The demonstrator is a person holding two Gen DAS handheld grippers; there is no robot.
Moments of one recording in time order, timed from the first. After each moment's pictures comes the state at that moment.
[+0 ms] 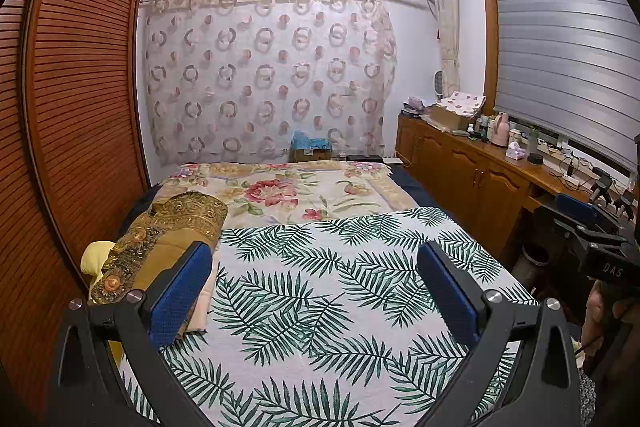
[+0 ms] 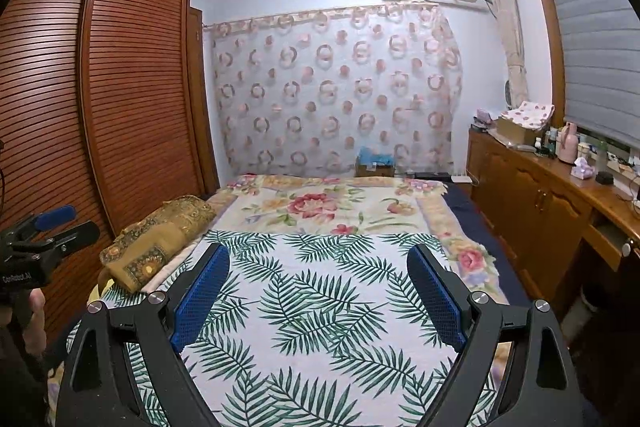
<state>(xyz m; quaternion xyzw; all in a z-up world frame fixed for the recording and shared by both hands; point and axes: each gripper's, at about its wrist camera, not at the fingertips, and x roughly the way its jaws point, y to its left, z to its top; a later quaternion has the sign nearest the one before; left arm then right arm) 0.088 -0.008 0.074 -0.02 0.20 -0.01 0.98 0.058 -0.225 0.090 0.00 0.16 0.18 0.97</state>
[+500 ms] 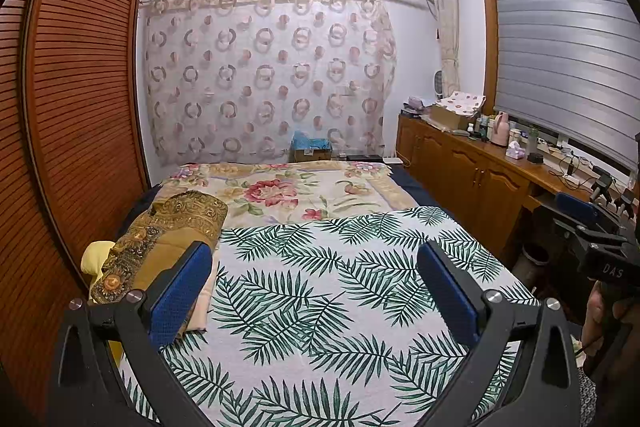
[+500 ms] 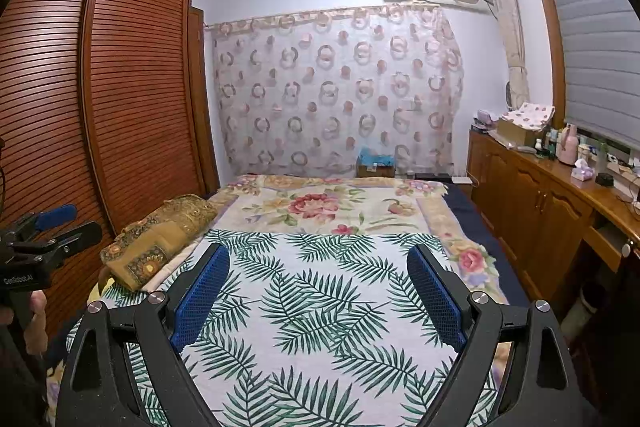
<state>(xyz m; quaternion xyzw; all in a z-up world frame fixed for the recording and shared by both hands) 0.088 -0.008 0.074 -0.02 0.20 -0.01 0.98 0.060 -0.233 0.090 0.00 0.16 0.18 0.97</state>
